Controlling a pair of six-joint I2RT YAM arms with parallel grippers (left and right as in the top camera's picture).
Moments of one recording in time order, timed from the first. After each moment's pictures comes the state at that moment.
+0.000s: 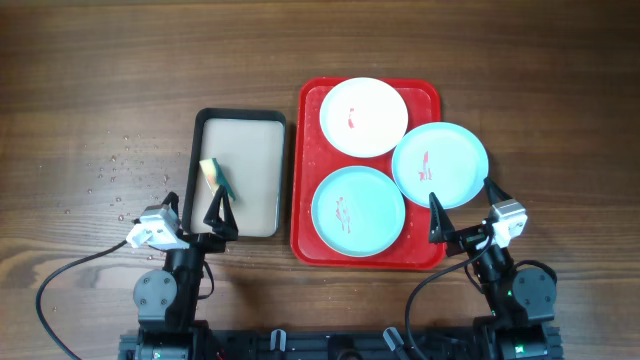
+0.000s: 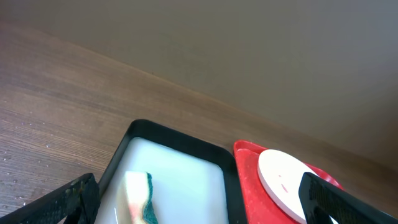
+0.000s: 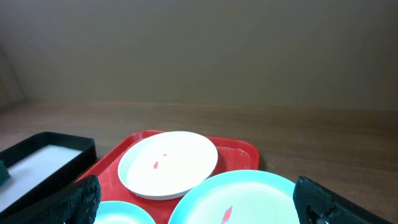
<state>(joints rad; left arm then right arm) -0.02 0.01 0.01 -0.07 0.04 -0.43 0.10 0.02 0.01 0.01 -0.18 0.08</state>
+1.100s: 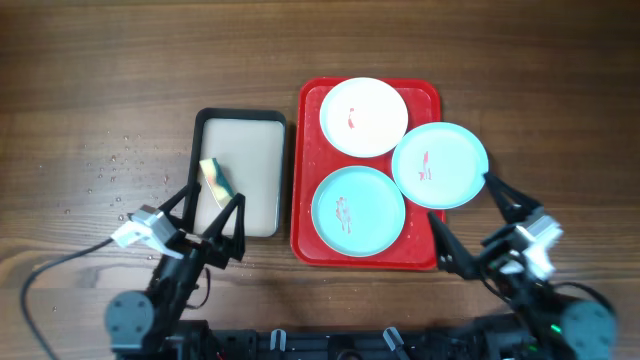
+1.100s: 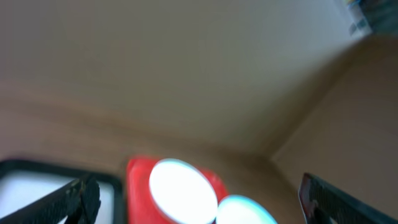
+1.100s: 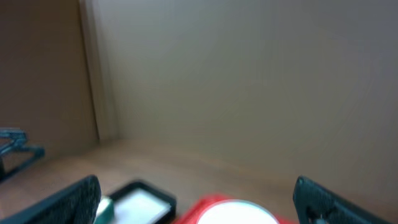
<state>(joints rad) -0.02 0.08 0.30 -0.15 0.36 -0.59 0.10 0.12 0.44 -0.13 -0.46 0.14</state>
